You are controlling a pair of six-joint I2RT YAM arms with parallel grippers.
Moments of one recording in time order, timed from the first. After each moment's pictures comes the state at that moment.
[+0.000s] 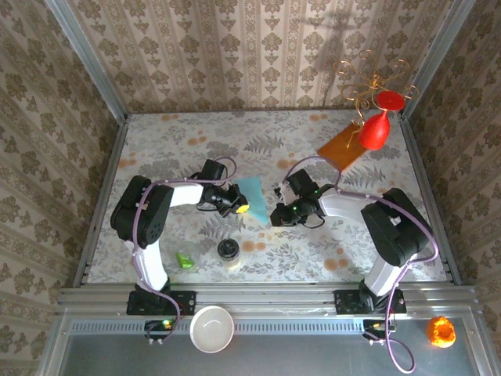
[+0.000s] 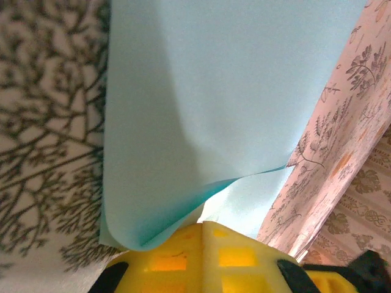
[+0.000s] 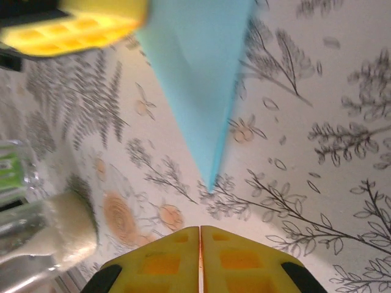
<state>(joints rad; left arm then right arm) -0.48 1.89 0.96 -0.16 0.66 -0.94 0.53 1.69 0.88 -0.29 -0.52 0.44</state>
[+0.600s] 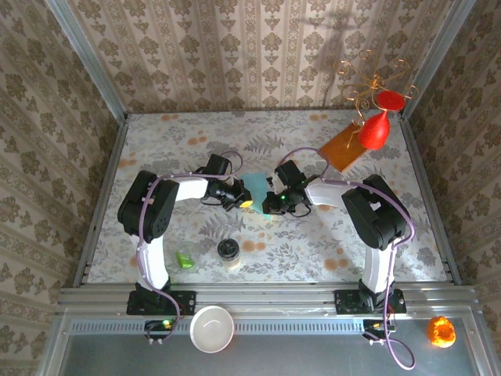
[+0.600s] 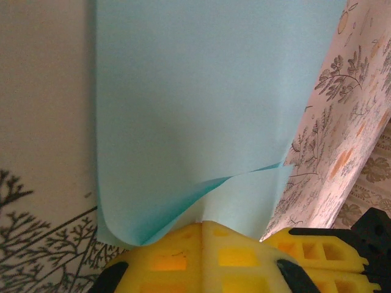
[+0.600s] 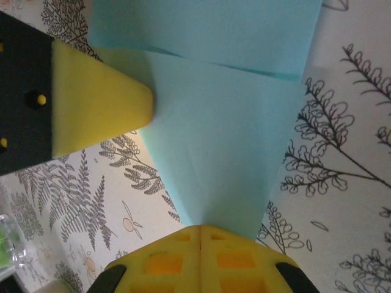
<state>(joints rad) -0.48 1.95 1.05 -0.17 0.67 -0.85 0.54 1.90 1.07 -0.25 -0.45 0.51</state>
